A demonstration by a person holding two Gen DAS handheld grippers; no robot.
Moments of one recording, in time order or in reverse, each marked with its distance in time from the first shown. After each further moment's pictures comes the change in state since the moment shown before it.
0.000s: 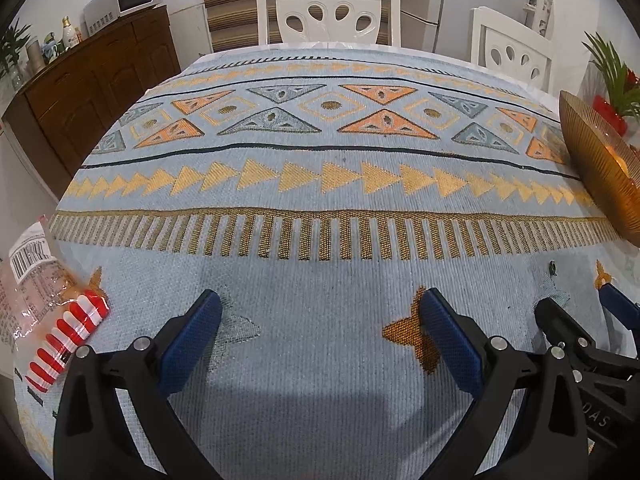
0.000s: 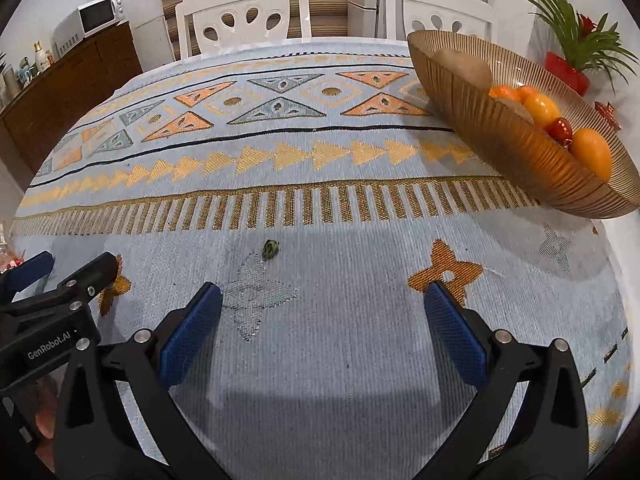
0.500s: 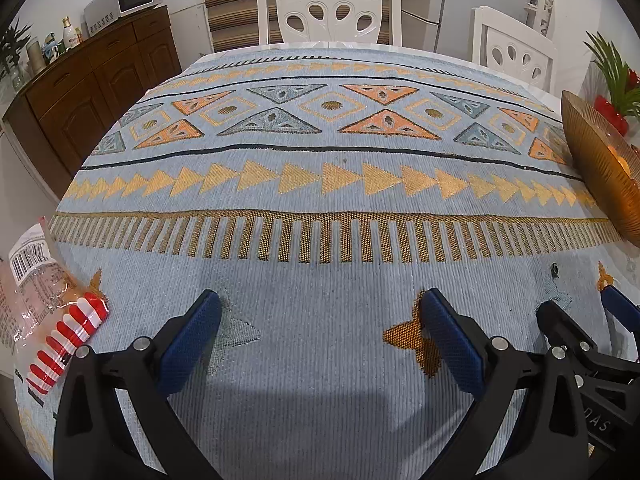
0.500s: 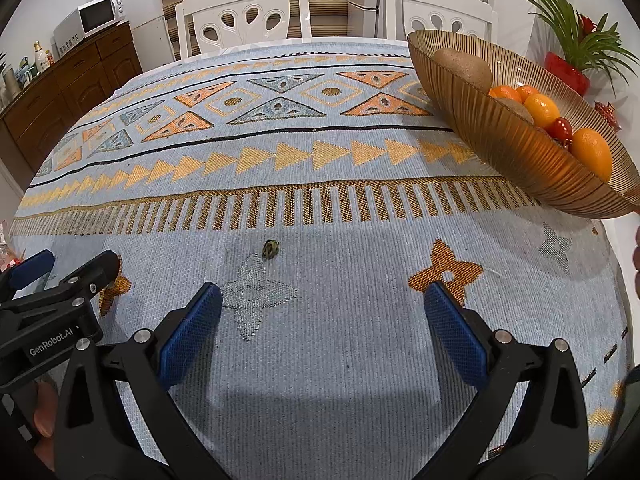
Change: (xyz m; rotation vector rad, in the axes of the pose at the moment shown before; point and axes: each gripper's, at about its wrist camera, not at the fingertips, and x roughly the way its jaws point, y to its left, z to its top) left arm 0.002 0.001 0.003 0.003 0.001 0.003; right arm 0.001 0.000 0.000 0.000 0.000 0.001
